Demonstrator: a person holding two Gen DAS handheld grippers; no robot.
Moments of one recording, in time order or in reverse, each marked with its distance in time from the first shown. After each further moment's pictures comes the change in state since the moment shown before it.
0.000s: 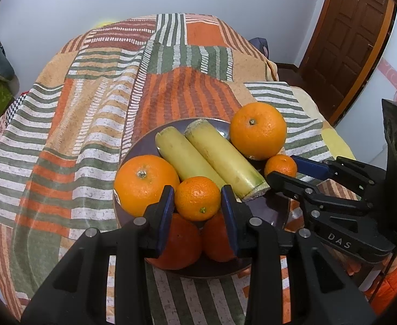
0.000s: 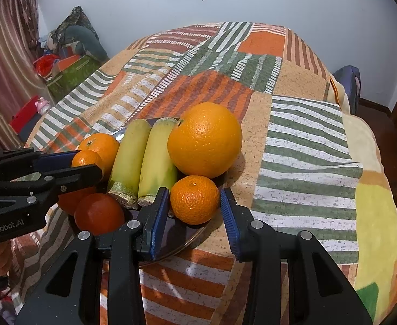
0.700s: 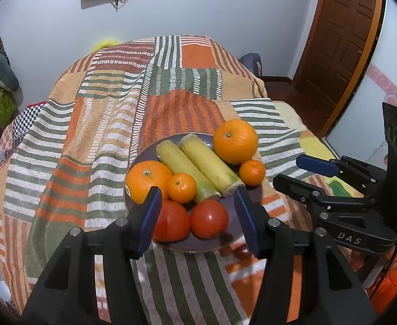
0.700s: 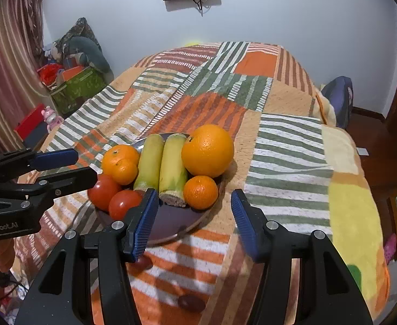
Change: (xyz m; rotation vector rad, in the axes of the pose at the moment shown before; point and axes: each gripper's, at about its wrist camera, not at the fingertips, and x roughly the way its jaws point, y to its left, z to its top) left arm -0.063 -0.017 -0.013 0.018 -0.096 0.002; right arm -0.056 0.010 -0.005 -0.002 -0.077 -0.020
